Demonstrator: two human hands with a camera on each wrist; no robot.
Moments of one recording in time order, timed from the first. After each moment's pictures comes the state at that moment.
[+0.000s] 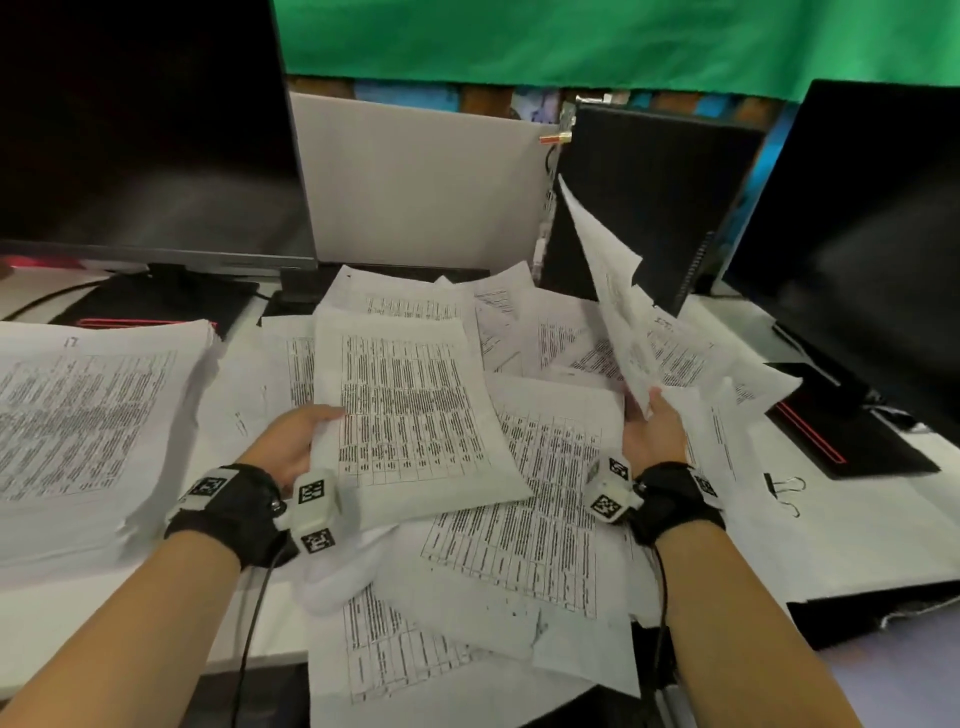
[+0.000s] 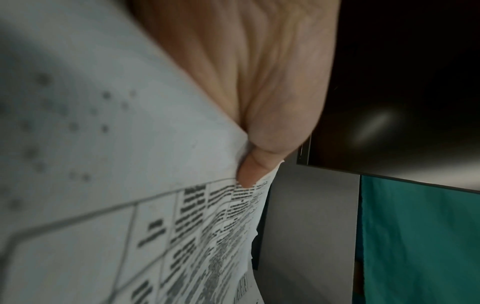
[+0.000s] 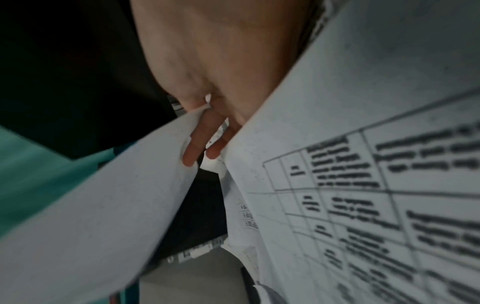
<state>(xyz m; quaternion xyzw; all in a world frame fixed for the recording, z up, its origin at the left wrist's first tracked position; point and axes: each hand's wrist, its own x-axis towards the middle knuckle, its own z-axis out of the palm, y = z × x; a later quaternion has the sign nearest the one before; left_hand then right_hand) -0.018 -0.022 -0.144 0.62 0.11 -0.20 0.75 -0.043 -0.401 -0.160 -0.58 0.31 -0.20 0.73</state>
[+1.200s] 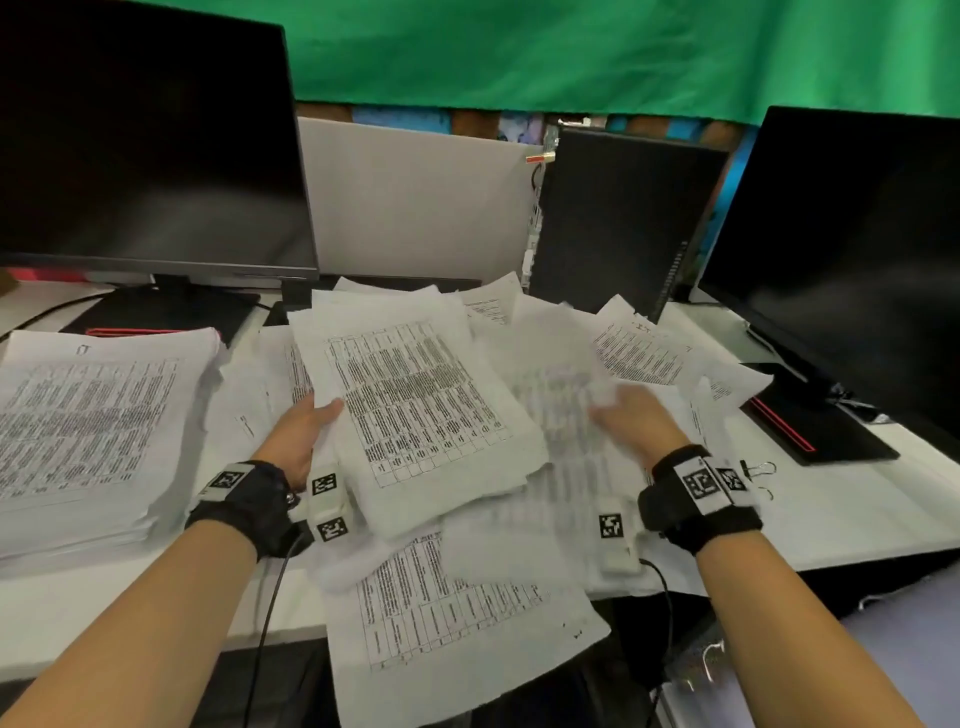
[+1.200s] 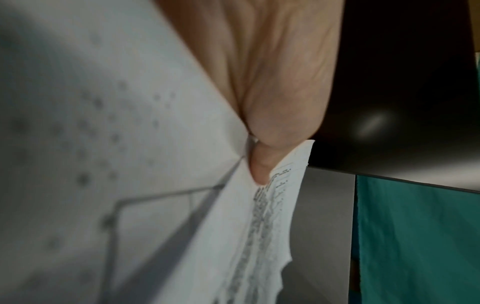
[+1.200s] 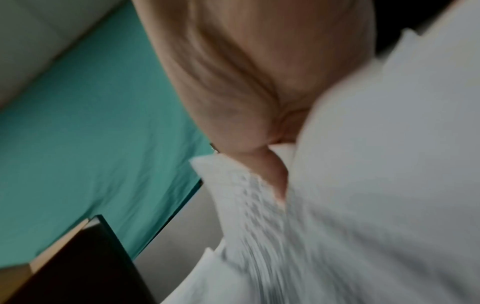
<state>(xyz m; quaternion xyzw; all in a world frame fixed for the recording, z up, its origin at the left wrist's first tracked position) -0.051 -0.031 -0.126 0.63 0.03 -0.10 0.77 -0.102 -0.359 -0.090 -0.89 0.24 -0.04 0.39</state>
